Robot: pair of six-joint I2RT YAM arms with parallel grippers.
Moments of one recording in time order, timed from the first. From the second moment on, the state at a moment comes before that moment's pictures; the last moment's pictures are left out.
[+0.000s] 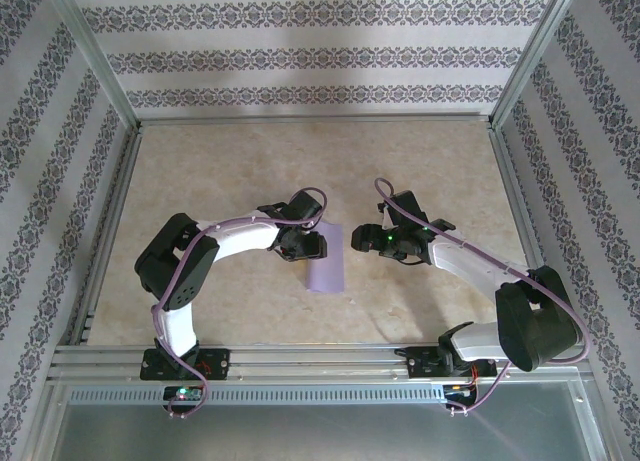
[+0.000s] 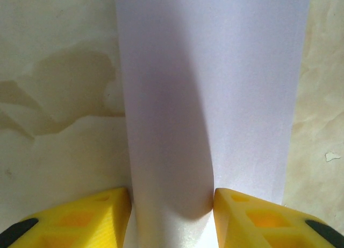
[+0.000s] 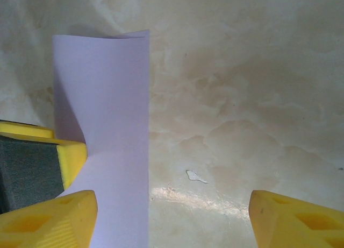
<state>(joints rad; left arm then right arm) -0.68 1.85 1.13 -0.47 0.19 -0.74 0.43 1.35 0.74 -0.40 -0.27 0.60</state>
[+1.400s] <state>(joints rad) -0.69 1.91 1.22 -0.56 0.19 -0.79 0.43 1.35 0.74 -0.38 -0.30 0.60</state>
